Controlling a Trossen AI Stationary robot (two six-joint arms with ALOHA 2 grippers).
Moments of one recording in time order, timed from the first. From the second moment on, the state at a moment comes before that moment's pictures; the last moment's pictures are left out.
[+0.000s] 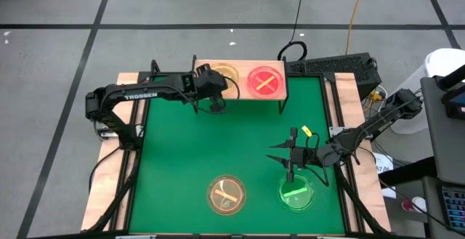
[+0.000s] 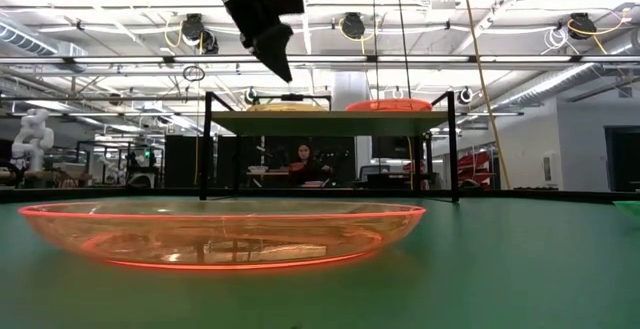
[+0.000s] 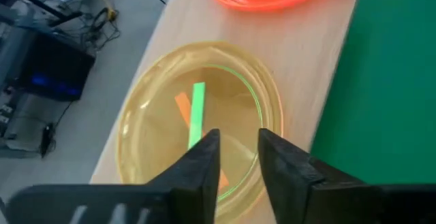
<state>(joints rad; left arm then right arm) 0.27 1.59 1.38 -0.62 -0.41 0.22 0.55 1.10 0.50 0.48 0.68 -0.19</state>
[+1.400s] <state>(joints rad) -0.17 0.98 0.32 1.06 0.07 0.01 0.55 1.10 0.50 0.49 0.68 -0.20</state>
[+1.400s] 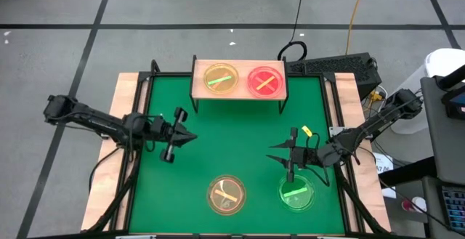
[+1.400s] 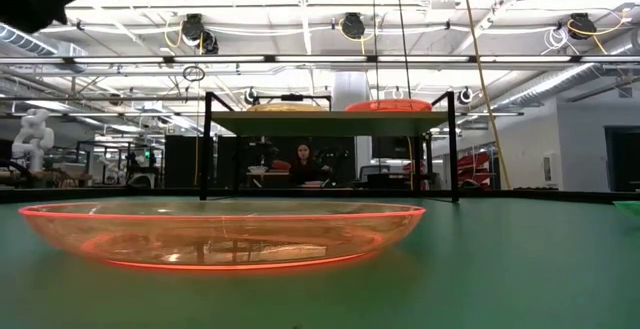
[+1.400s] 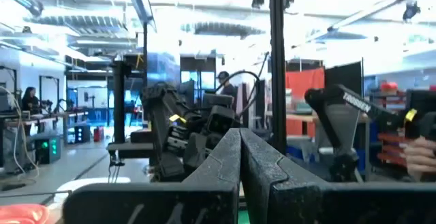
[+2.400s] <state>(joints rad) -0.17 0.97 0.30 1.07 0.07 0.00 0.57 1.11 0.50 0.38 0.55 0.07</state>
